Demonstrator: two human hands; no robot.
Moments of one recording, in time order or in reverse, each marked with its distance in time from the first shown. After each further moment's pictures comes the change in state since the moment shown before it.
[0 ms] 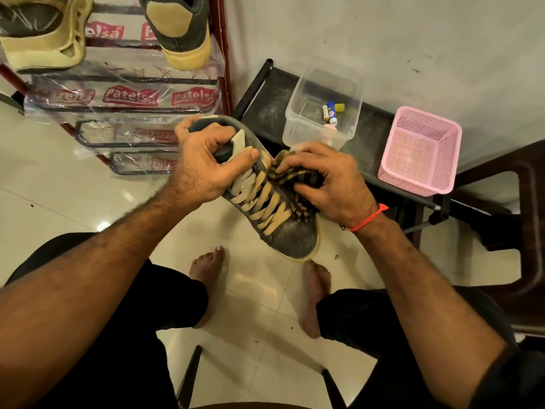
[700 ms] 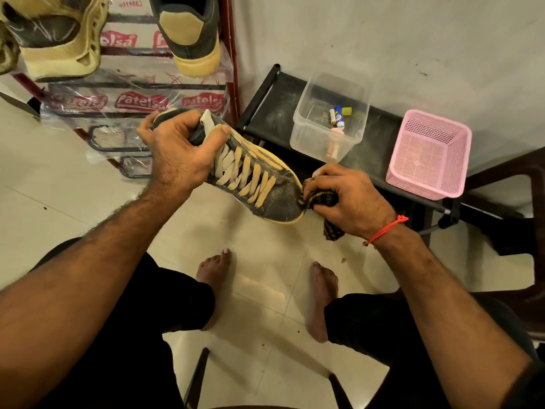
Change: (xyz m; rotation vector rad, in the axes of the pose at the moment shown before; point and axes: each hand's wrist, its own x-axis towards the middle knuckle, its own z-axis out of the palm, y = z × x) left_hand 0.011 -0.009 -0.025 -0.005 0.215 -0.269; right_hand -0.016 0.016 -0.007 -0.178 -0.130 0.112
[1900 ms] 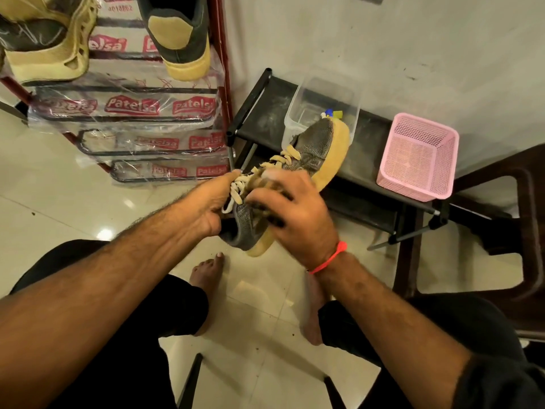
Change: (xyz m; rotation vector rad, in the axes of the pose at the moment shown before) left_hand -0.037 0.036 0.042 -0.472 -0.468 -1.219; right_hand -0.002 -0.059 0.059 -0.118 0.426 -0.270
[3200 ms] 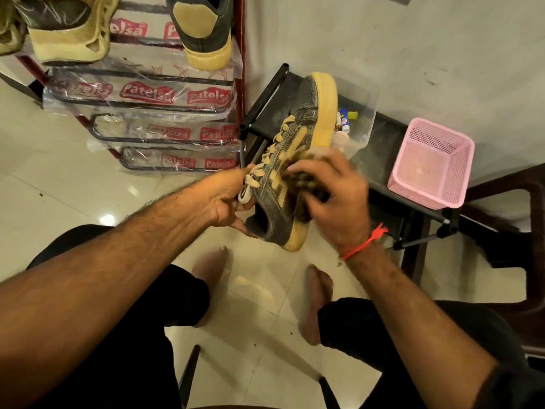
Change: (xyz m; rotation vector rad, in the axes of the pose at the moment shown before) left_hand -0.002 0.004 -0.009 0.009 -0.070 -0.025; right_hand 0.017 0.037 -0.021 0.150 0.039 0.200
